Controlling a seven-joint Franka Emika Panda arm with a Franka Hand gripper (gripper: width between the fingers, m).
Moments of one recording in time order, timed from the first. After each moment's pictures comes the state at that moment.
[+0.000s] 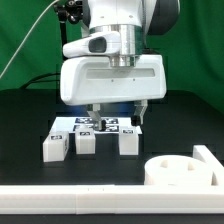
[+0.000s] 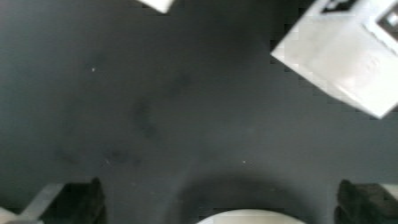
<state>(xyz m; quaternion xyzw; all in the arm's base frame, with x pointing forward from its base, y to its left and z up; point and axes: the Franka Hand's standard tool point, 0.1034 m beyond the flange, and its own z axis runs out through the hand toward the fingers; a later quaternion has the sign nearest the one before) 0.521 0.001 0.061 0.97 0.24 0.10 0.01</state>
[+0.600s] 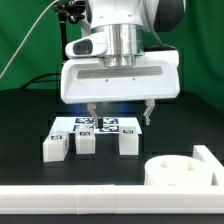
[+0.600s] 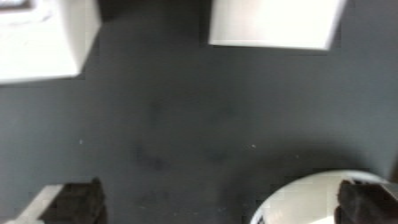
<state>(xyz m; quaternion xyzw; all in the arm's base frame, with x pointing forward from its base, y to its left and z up) 0.516 0.012 0.059 0.99 -0.08 0.09 -0.03</state>
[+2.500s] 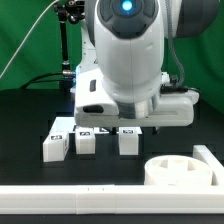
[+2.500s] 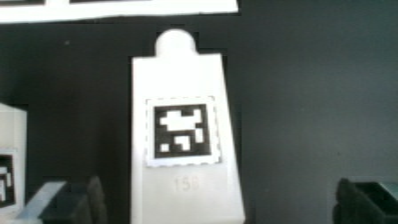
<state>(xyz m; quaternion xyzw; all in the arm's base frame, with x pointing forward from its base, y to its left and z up) 0.483 0.034 0.034 0.92 -0.06 -0.39 -0.06</state>
